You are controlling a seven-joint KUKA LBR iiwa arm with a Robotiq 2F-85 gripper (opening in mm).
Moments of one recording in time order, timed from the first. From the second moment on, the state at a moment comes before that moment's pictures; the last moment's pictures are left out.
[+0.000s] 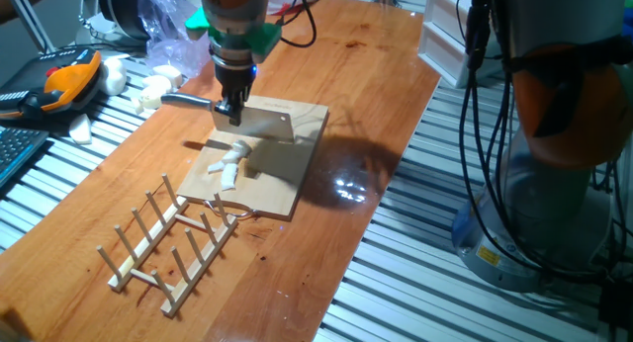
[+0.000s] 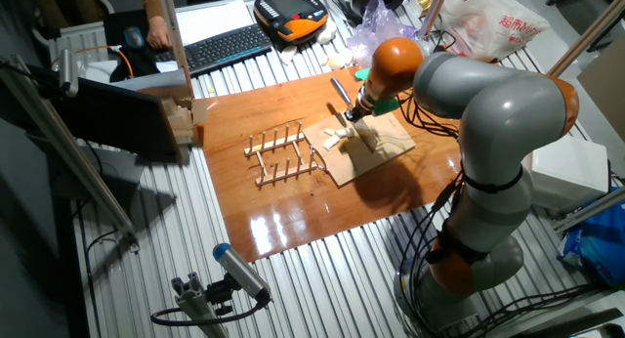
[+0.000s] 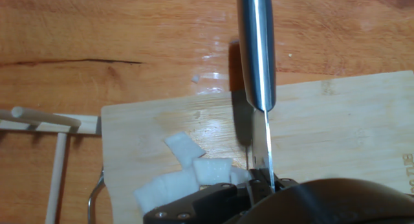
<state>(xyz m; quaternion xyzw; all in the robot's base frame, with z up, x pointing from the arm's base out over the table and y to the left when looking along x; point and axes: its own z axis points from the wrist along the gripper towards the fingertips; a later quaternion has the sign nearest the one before) 0.567 0.033 0.120 -0.06 0.99 0.01 0.10</state>
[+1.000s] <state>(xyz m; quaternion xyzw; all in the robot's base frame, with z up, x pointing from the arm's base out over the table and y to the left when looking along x) 0.566 0.036 0.100 -0.05 0.99 0.02 0.11</state>
